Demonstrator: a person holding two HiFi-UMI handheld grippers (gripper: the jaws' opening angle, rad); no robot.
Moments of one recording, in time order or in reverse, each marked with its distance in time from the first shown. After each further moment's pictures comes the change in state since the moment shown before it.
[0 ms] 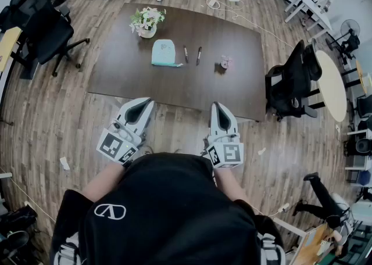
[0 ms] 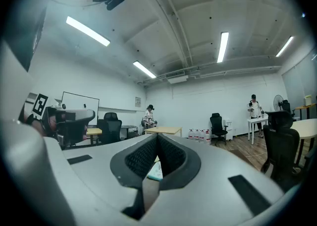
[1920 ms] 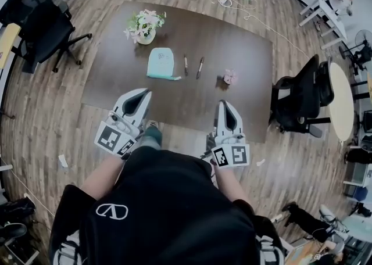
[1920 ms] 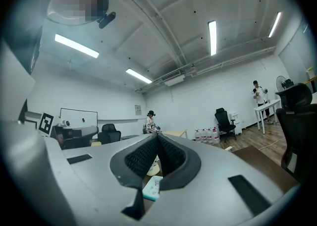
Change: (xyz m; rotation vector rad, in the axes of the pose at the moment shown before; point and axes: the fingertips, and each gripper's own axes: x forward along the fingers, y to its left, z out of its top) left arm 0.138 0.103 -0.047 0.040 0.058 0.093; right arm 0.128 -0.114 -0.018 0.152 -0.069 0.054
